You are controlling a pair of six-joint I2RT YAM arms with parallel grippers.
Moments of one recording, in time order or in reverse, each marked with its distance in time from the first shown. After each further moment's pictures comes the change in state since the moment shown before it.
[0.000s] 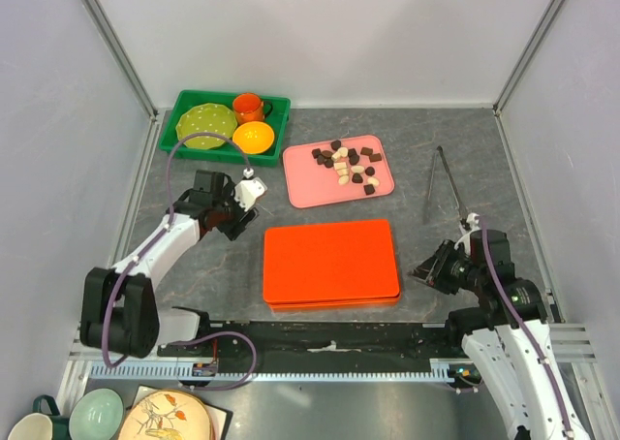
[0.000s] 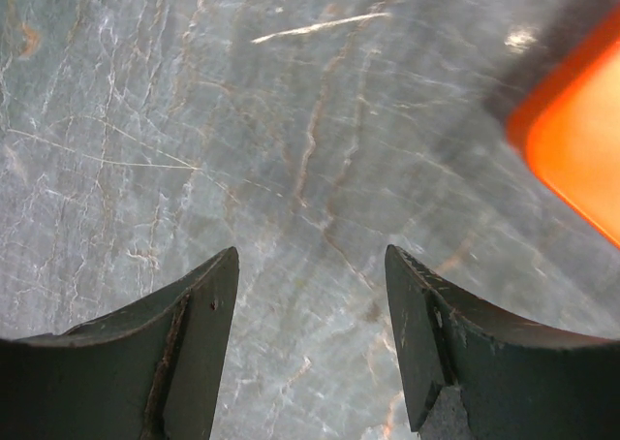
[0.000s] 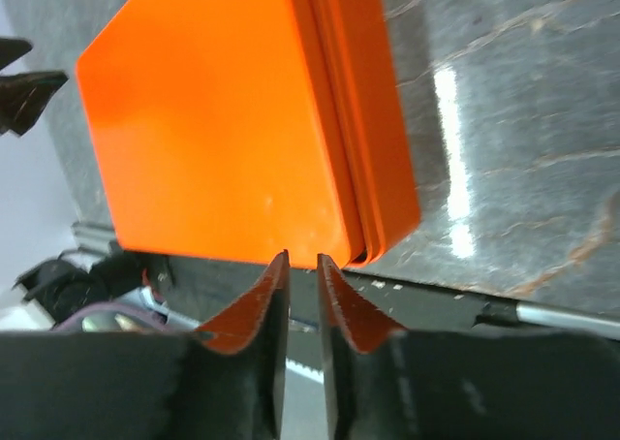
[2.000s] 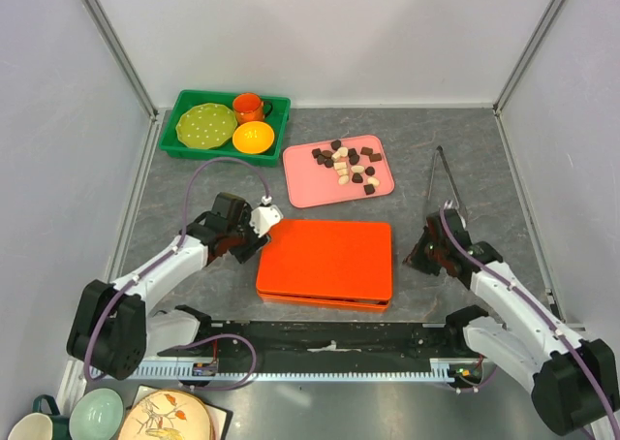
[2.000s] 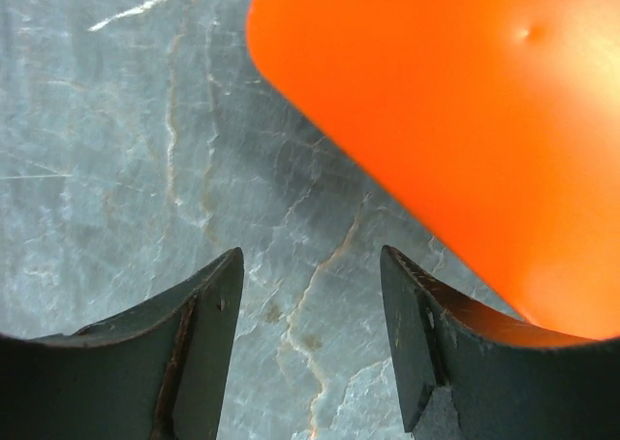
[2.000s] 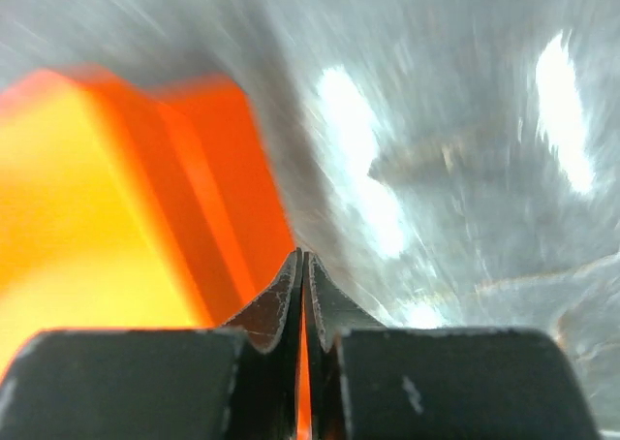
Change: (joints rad) left arm -0.197 -0.090 -0.178 0.061 -0.093 -0.060; right arm 0.196 0.444 -0.138 0.387 0.346 0.141
